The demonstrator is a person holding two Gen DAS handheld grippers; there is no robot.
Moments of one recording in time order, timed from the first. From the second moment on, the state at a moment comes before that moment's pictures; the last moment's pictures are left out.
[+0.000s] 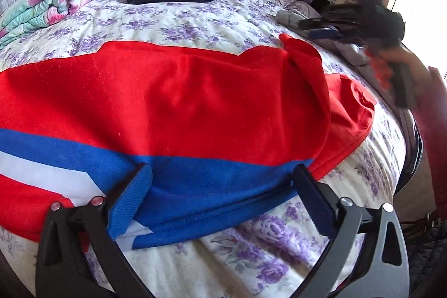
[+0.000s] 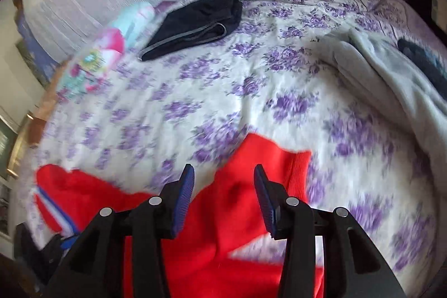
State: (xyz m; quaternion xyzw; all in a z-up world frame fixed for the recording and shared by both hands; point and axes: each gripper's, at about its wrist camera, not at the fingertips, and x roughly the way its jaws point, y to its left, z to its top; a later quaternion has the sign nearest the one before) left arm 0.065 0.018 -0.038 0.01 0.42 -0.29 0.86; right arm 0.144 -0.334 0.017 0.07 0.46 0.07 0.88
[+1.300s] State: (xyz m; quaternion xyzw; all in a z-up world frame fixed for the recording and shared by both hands) left arm 0.065 0.036 -0.037 -0.04 0.41 -0.31 0.86; right arm -0.051 -0.451 -0.015 0.32 0.32 0.10 0.89
